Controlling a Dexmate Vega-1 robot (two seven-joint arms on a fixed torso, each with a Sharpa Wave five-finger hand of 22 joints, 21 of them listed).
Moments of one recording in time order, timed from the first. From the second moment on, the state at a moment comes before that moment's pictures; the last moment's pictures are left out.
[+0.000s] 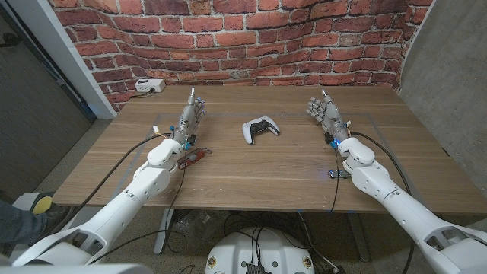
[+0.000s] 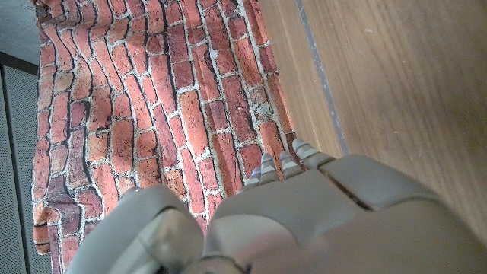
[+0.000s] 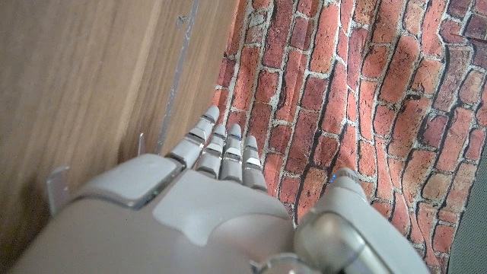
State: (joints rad) left arm 0.86 0.53 0.37 -1.34 -0.63 -0.29 0.01; left_hand 0.26 -0.03 -0.16 0.12 0.30 -0.16 0.07 0.20 0.18 -0.04 0.02 0.21 0.18 -0.08 0.02 0.19 0.18 -0.03 -0.03 0.20 0.18; right arm -0.84 -0.48 -0.37 -1.26 0.65 0.35 0.04; right_hand 0.19 0.01 0.19 -0.08 0.18 0.20 0.11 0.19 0.19 0.26 0.12 0.21 0.18 0.17 0.07 0.19 0.18 0.29 -0.02 0.28 0.18
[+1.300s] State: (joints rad) left arm 0.95 0.60 0.33 -1.47 -0.60 -0.31 0.03; left_hand 0.28 -0.01 -0.17 0.12 0.31 -0.12 0.08 0.21 0.18 0.01 0.02 0.22 0.18 -0.04 0.03 0.20 0.18 -0.01 -0.03 0.21 0.18; right arm -0.93 -0.51 -0.40 -1.42 0.41 0.51 -0.09; right_hand 0.19 0.01 0.20 -0.08 0.18 0.22 0.09 0.20 0.19 0.25 0.12 0.21 0.18 0.17 0.07 0.19 0.18 0.29 -0.01 0.28 0.18
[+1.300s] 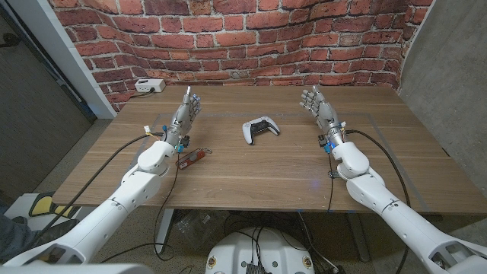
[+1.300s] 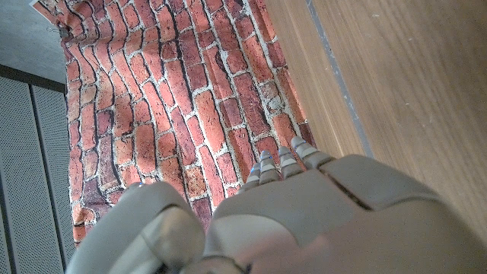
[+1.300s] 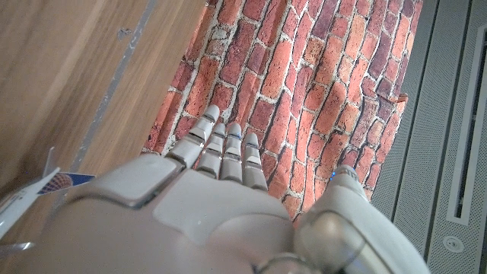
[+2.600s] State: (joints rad) left arm 0.93 0.58 0.33 -1.43 -0.61 -0.35 -0.01; left_hand 0.39 0.20 -0.04 0.12 0.28 -0.04 0.07 0.21 0.18 0.06 0.03 0.22 0.18 0.00 0.03 0.20 0.18 0.01 -0.03 0.21 0.18; right arm -0.89 -0.51 -0.44 -1.40 0.10 0.58 -0.23; right_hand 0.20 0.00 0.19 -0.09 0.19 0.22 0.03 0.20 0.19 0.24 0.11 0.21 0.18 0.16 0.07 0.18 0.18 0.27 -0.01 0.25 0.18
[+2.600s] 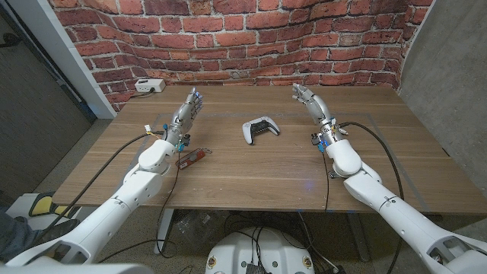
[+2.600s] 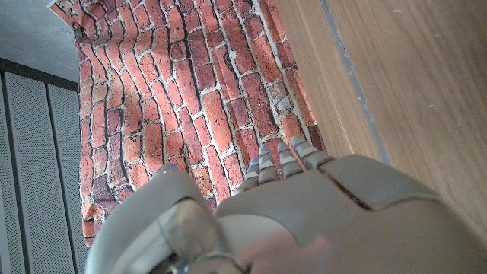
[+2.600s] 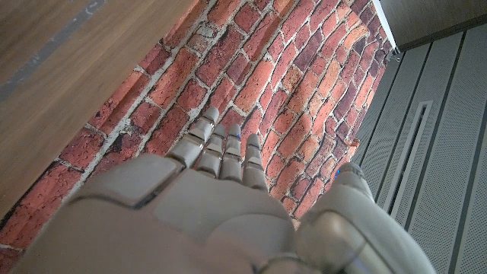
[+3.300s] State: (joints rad) left arm 0.93 0.59 0.33 -1.44 -0.62 -0.34 -0.01; left_hand 0.41 0.21 0.00 0.12 0.27 -0.02 0.07 0.21 0.18 0.06 0.03 0.22 0.18 0.00 0.03 0.20 0.18 0.01 -0.02 0.21 0.18; right arm -0.88 -0.54 -0.49 -1.44 -0.20 0.50 -0.40; right_hand 0.21 0.00 0.19 -0.10 0.19 0.22 0.01 0.20 0.19 0.19 0.09 0.20 0.18 0.11 0.06 0.17 0.18 0.23 -0.01 0.22 0.18
